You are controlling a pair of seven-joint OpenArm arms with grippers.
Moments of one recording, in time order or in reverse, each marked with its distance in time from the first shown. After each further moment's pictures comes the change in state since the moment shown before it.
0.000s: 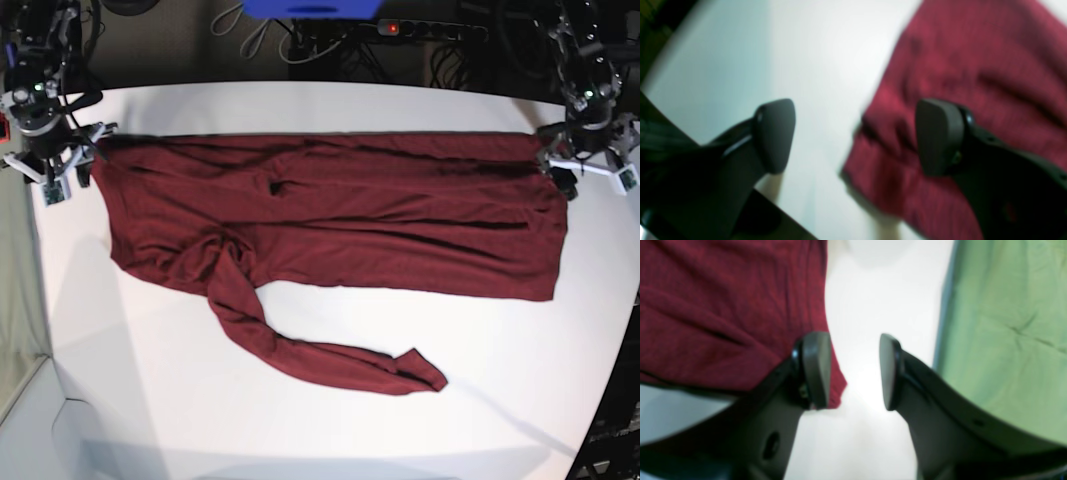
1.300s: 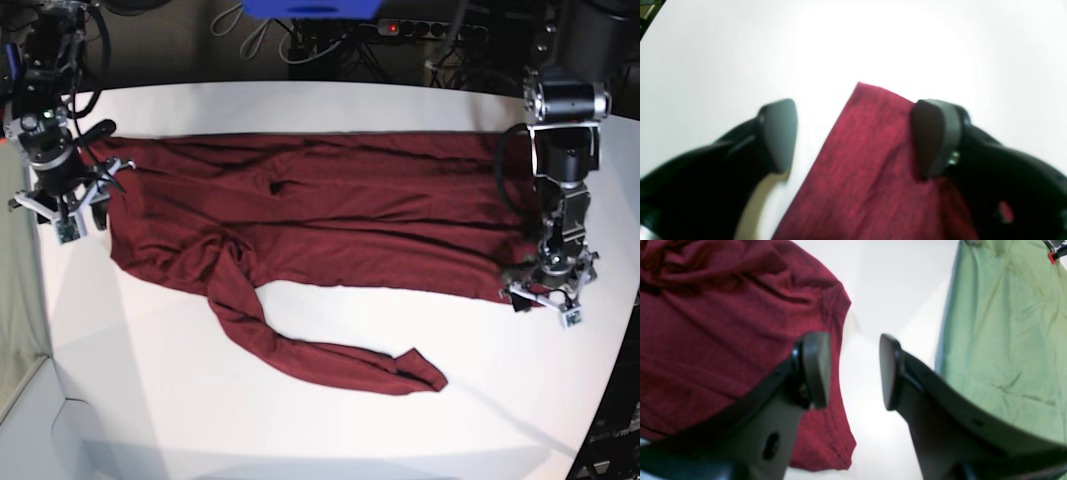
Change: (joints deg) left arm -46.3 -9.3 25.6 -62.0 0.5 -0.1 -16.2; right arm 6.9 -0.8 -4.8 2.3 0.0 0.0 -0.6
